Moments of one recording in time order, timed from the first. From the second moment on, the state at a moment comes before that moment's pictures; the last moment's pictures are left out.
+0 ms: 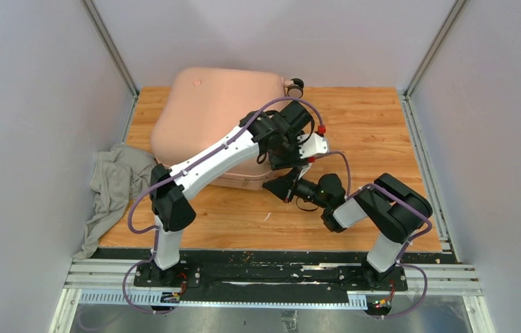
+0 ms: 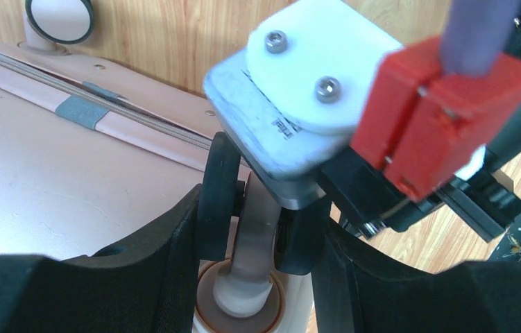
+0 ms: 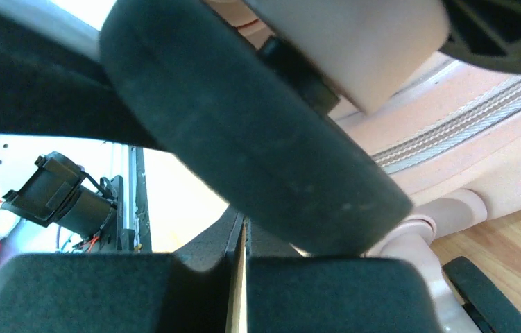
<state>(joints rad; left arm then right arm) -0.90 1.93 2.01 -1.11 -0.03 0.59 0.67 1.70 0.37 1.42 -0.51 0.56</state>
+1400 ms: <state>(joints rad) -0.87 2.00 2.11 -1.02 0.02 0.43 0.63 1.49 0.17 1.45 -0.17 0.66</state>
